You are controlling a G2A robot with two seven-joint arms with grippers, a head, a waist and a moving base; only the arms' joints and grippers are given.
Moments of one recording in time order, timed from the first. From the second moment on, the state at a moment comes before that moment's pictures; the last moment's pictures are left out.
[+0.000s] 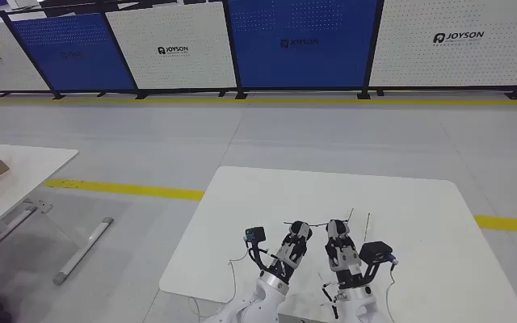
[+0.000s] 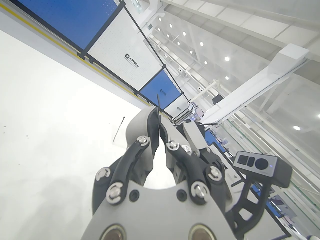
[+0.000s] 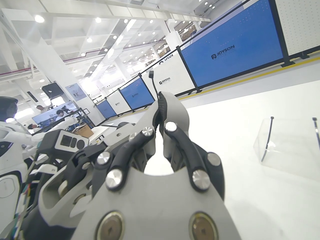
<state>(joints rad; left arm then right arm) 1.49 -1.28 -0.86 -1.67 0.39 -0.07 0.45 -1.56 -1.40 1.04 -1.64 -0.95 -0.07 -0.39</state>
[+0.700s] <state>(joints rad) 1.49 -1.28 -0.86 -1.67 0.39 -0.07 0.45 -1.57 -1.41 1.03 -1.63 -0.96 -0.07 -0.42</state>
